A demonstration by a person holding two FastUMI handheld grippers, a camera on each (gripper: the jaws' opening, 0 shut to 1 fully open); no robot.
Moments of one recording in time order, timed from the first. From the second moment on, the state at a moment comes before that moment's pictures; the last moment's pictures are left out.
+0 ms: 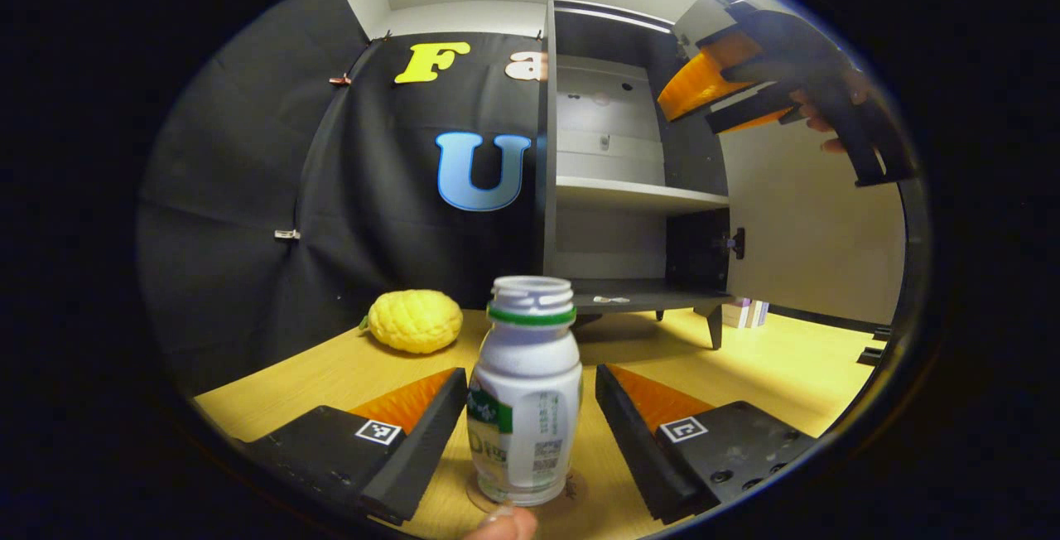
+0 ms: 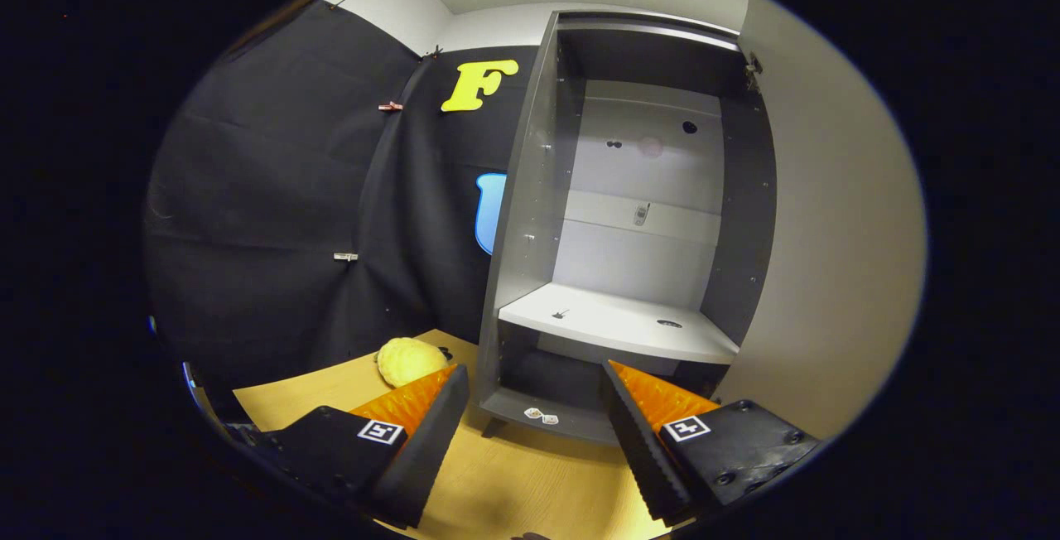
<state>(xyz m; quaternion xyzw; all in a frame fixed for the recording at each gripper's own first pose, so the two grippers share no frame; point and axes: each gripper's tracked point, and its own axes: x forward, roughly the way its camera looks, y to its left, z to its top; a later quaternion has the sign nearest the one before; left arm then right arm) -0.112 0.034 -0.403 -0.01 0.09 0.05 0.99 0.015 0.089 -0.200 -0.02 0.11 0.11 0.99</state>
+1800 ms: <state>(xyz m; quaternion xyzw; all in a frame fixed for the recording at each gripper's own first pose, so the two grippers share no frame) 0.057 -0.121 -0.069 -0.04 0.01 -0.24 0.97 -0.187 -0.213 -0.025 0.03 0.02 -0.29 0.96</state>
